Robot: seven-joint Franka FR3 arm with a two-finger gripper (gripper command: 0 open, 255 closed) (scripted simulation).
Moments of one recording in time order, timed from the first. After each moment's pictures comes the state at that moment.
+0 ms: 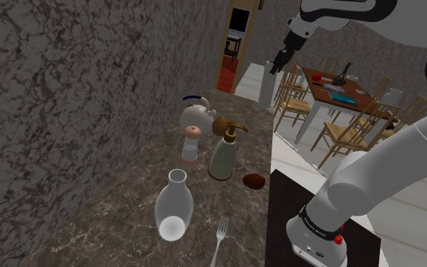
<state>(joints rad) -0.04 -0.32 -0.45 -1.92 -0.01 1.82 -0.56</state>
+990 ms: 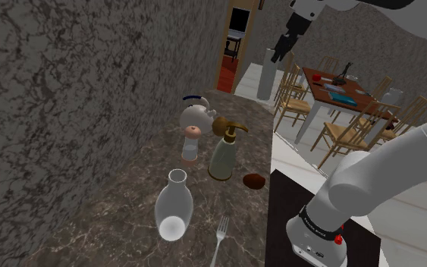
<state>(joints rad) -0.01 -0.38 -0.36 -1.84 -0.03 1.68 -0.45</state>
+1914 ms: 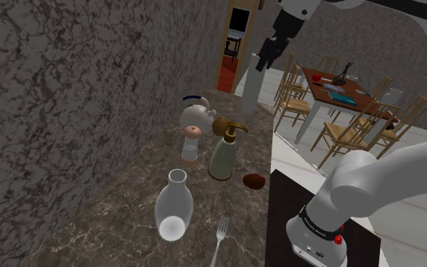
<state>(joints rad) 0.04 -0.61 -0.07 -2.06 -0.01 1.68 -0.10</state>
